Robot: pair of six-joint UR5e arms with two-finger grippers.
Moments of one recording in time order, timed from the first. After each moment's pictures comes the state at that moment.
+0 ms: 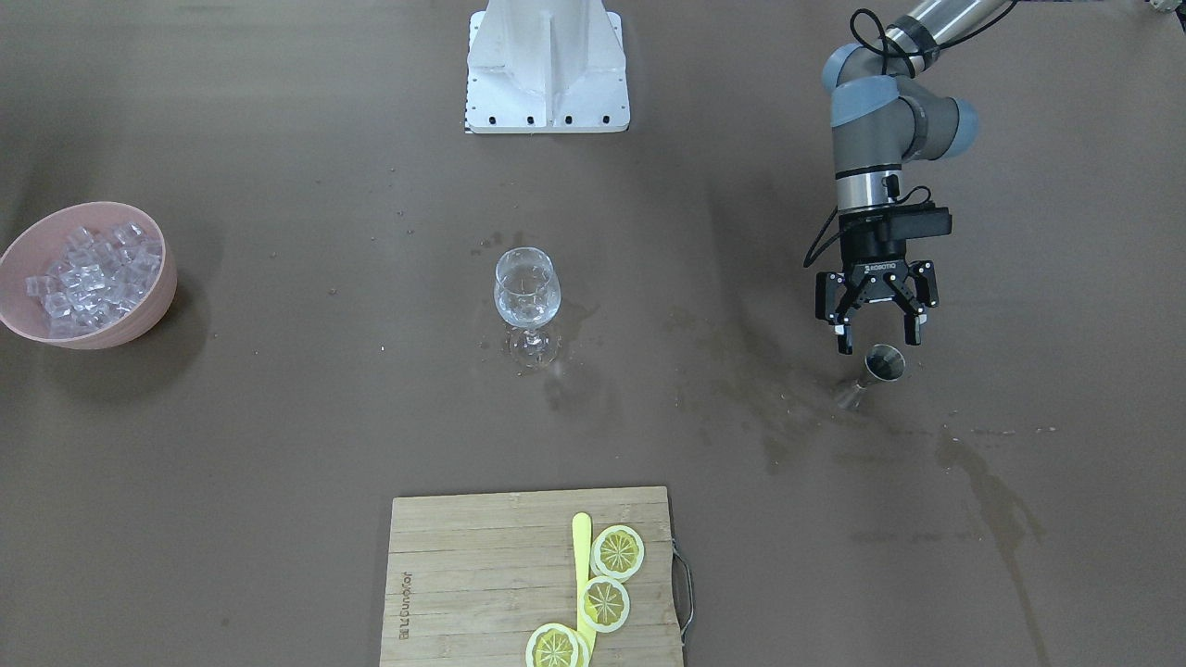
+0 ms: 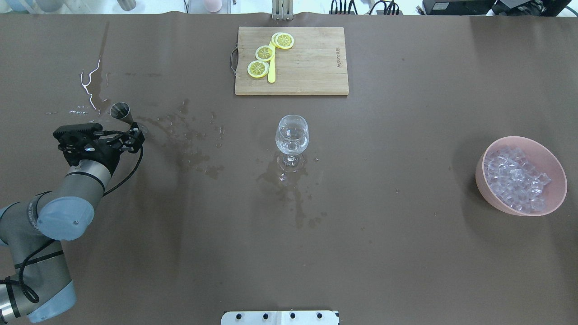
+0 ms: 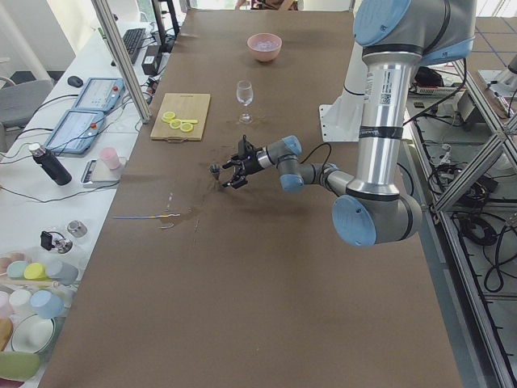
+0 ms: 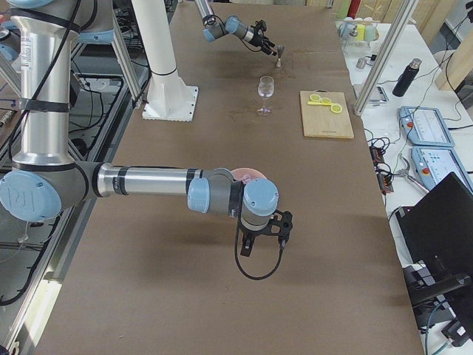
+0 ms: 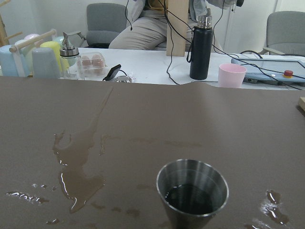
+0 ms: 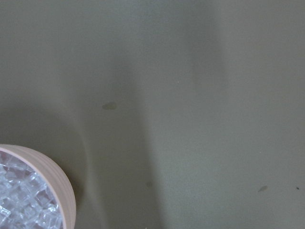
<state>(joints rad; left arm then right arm) -0.45 -1.67 -1.64 -2.40 -0.84 -1.30 1.58 -1.67 1.69 -1.67 2.45 0.11</state>
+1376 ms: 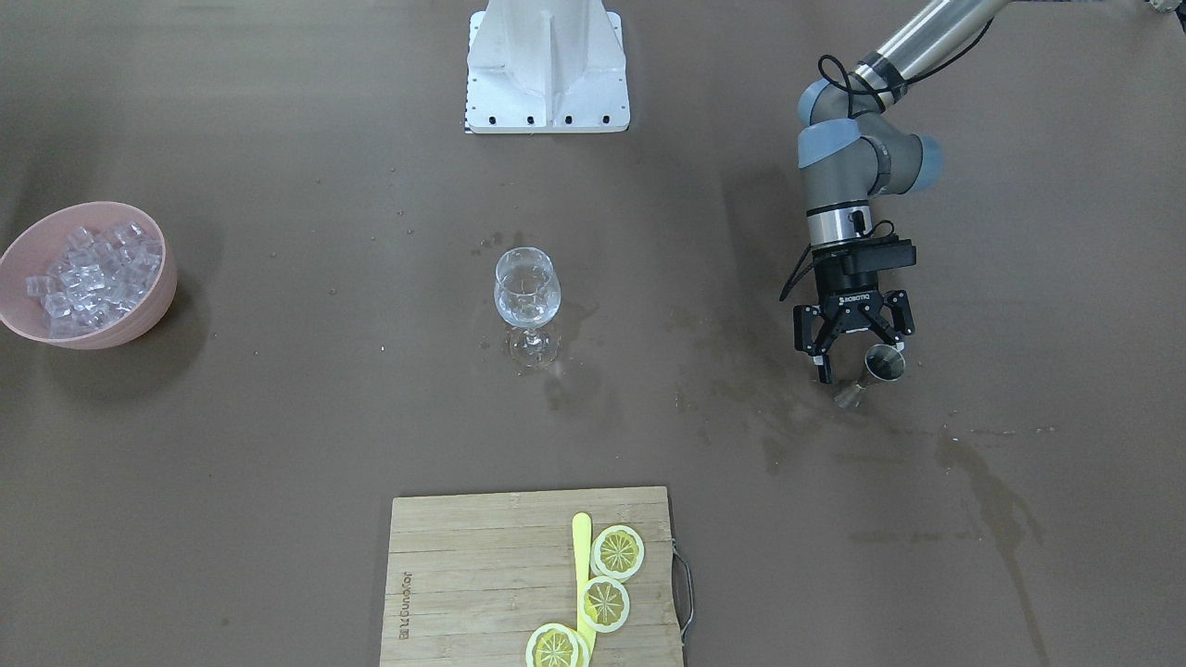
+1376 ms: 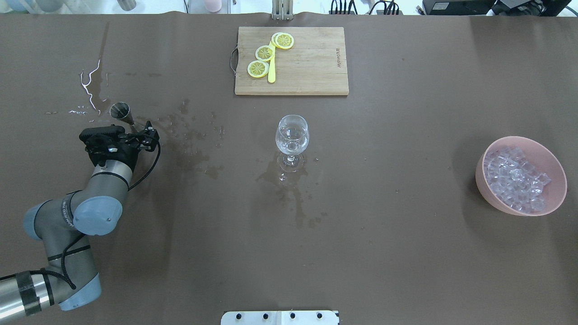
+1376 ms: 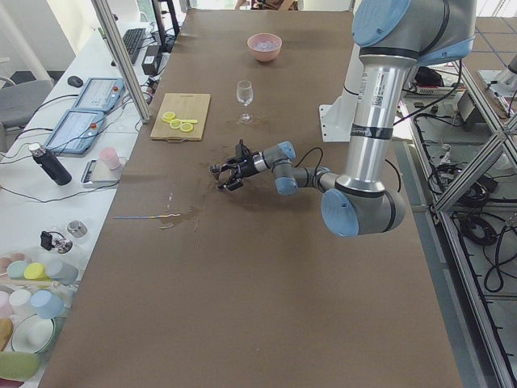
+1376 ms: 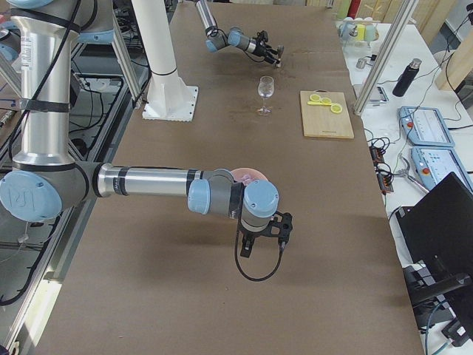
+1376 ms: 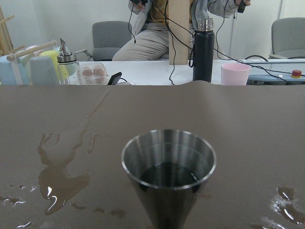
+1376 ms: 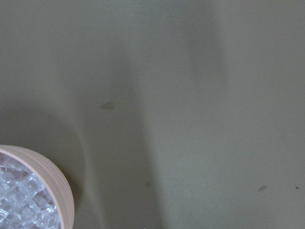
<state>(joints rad) -0.44 -1.78 -1.47 -2.44 -0.76 -1.30 1.58 -1.67 1.68 -1.67 2.45 0.11</state>
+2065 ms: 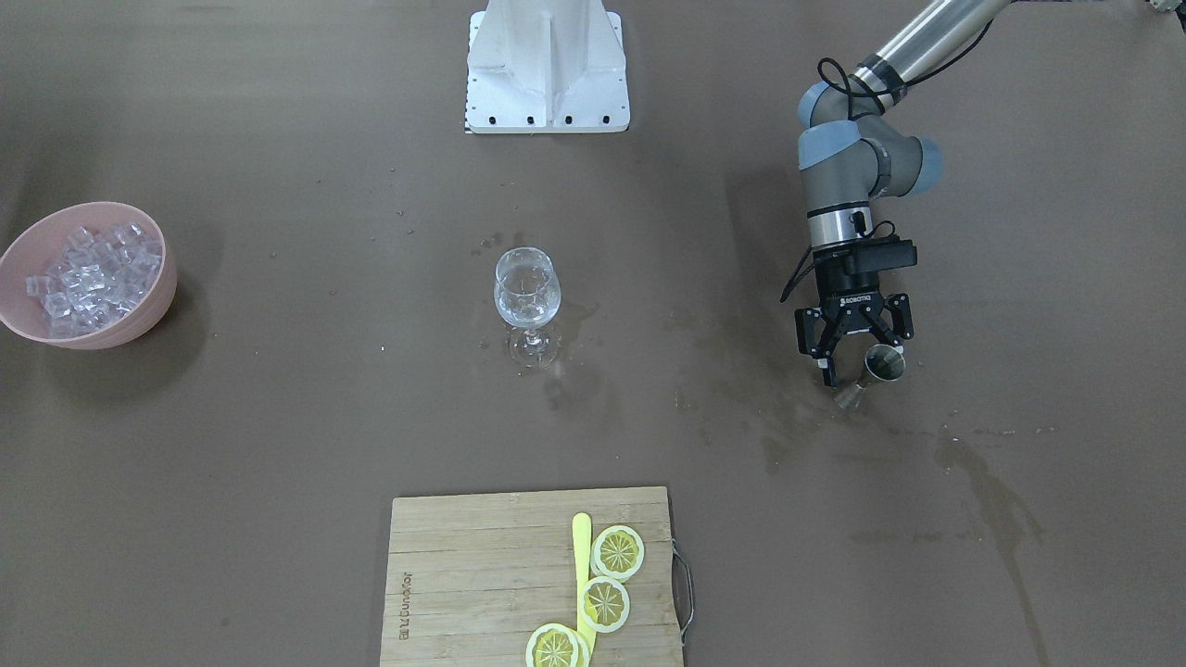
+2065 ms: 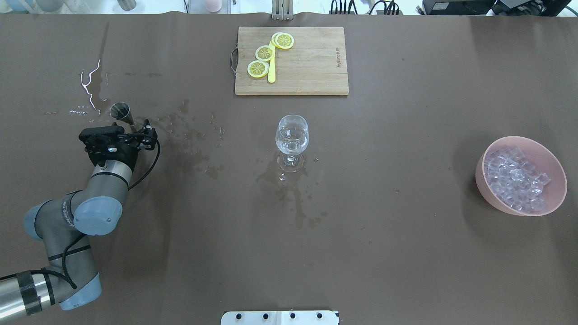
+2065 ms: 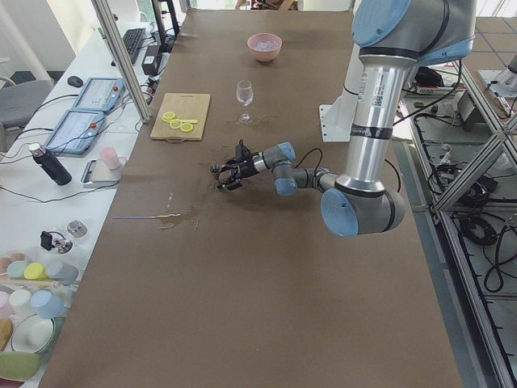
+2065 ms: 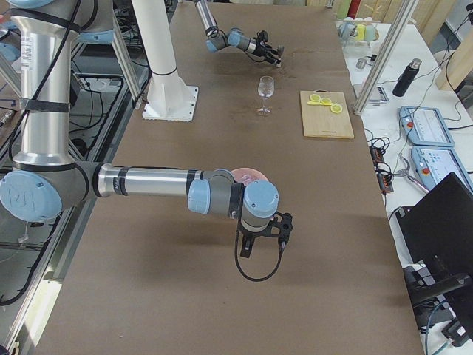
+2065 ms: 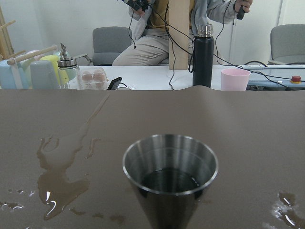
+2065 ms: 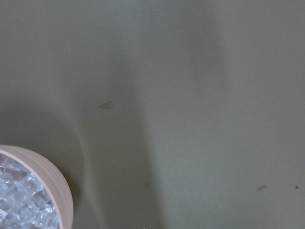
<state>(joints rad) -0.44 -1.78 -1.47 -2.45 -0.75 -1.29 1.58 -1.67 1.68 -1.67 2.45 0.11</state>
